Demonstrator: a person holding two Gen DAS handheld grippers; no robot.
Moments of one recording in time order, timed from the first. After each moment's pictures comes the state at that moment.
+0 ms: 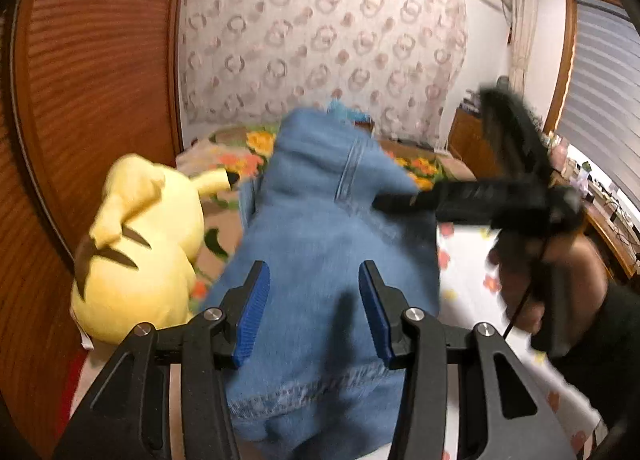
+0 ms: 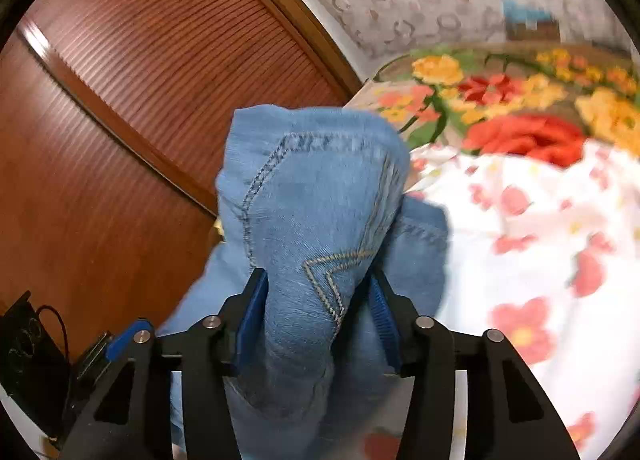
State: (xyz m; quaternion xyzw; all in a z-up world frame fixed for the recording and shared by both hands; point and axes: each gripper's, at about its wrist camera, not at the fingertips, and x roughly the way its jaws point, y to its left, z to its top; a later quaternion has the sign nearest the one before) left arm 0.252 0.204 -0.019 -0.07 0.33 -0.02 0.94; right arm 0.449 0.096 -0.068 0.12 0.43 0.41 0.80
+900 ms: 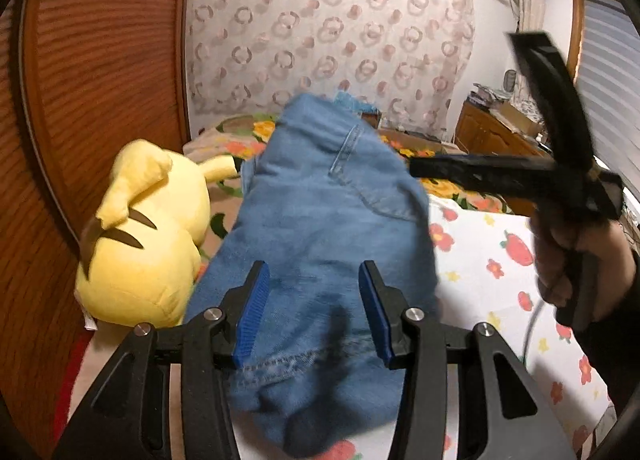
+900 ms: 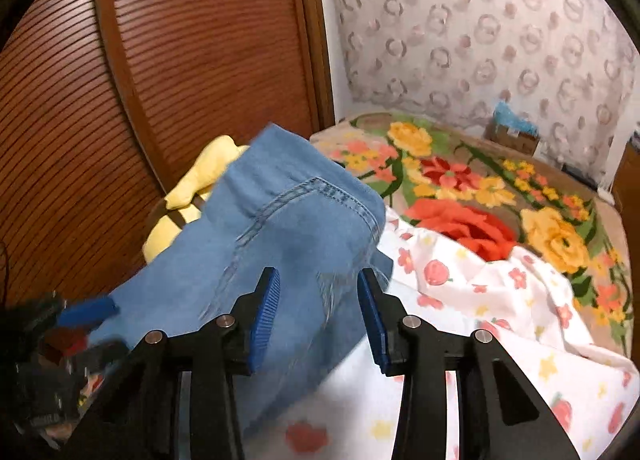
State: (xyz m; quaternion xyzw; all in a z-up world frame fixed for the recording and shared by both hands) left arm 0.237 0.196 -0.008 -0.06 0.33 0.00 0.94; right arm 0.359 0.148 -0.025 -0.07 0.33 0.35 0.87
